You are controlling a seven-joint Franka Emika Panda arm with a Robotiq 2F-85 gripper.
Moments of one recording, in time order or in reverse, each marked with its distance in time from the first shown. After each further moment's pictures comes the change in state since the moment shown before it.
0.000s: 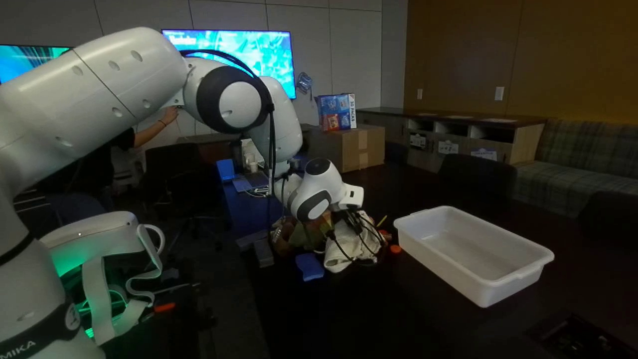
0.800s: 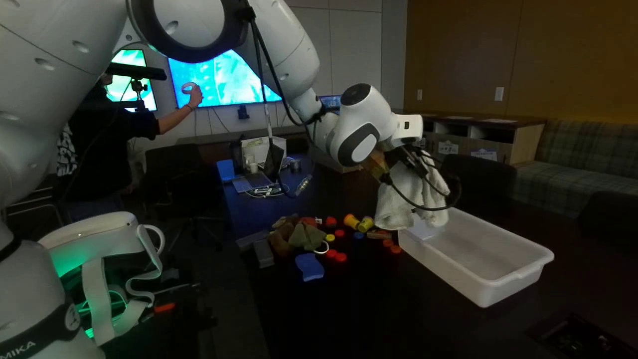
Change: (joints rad) arm -0.268 -0.328 0.046 -0.034 -0.030 -0.071 -0.013
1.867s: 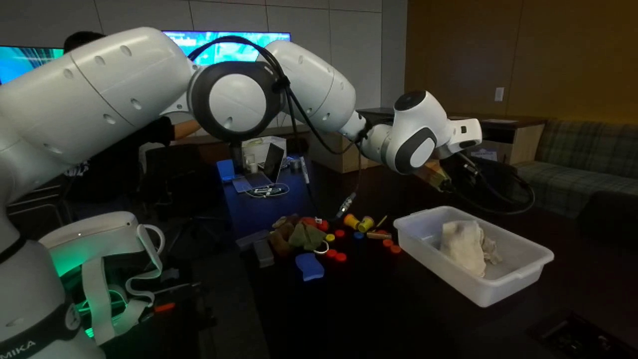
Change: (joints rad) arm 0.103 0.376 -0.264 0.677 -0.002 -0.303 -0.014
